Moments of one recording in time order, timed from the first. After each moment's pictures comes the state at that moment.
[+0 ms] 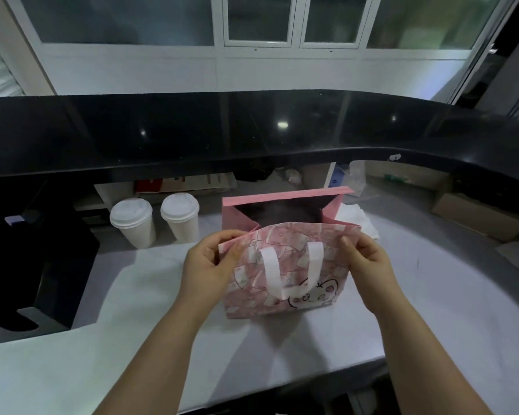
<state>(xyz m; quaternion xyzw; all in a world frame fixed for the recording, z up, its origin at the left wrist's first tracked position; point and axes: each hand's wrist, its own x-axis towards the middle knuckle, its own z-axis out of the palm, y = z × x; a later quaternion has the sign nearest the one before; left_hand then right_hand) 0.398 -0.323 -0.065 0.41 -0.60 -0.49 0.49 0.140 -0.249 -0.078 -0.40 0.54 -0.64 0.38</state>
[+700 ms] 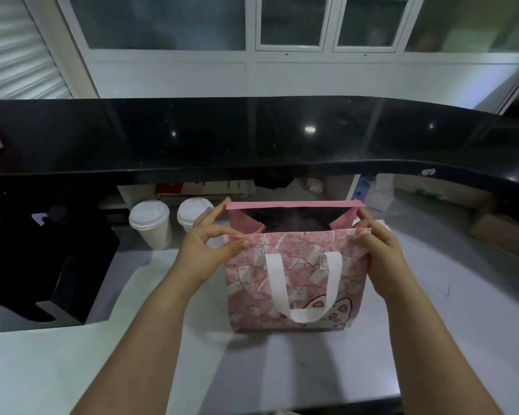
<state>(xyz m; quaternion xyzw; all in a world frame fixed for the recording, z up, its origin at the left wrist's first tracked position) 0.410 -0.379 -0.053 0.45 -0.67 -0.43 0.41 0.116 -0.308 -0.063 -0.41 0.56 -0.61 0.40</state>
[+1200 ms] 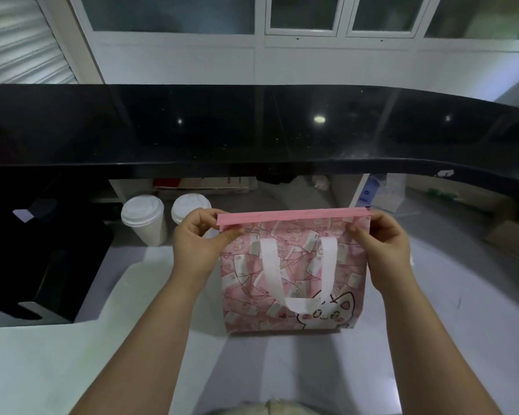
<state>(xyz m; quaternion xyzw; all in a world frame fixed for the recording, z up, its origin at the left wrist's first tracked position) 0.388 -0.403 -0.075 0.43 -0.56 -0.42 0.57 0.105 -0.335 -0.064 -0.41 0.53 -0.64 0.36</state>
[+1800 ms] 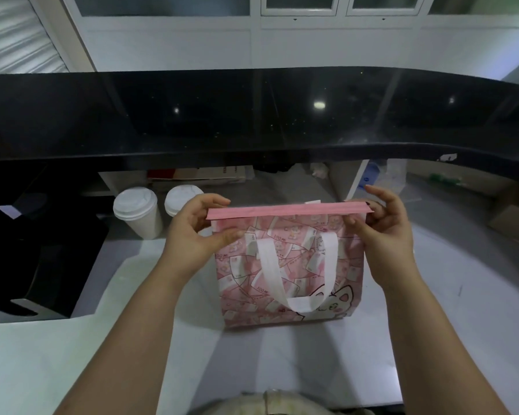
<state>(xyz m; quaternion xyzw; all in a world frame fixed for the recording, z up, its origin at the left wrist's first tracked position) 0.395 -0.397 -0.058 0.44 -0.63 -0.44 0.47 0.103 -0.336 -0.066 -0.39 0.49 -0.68 0.38</state>
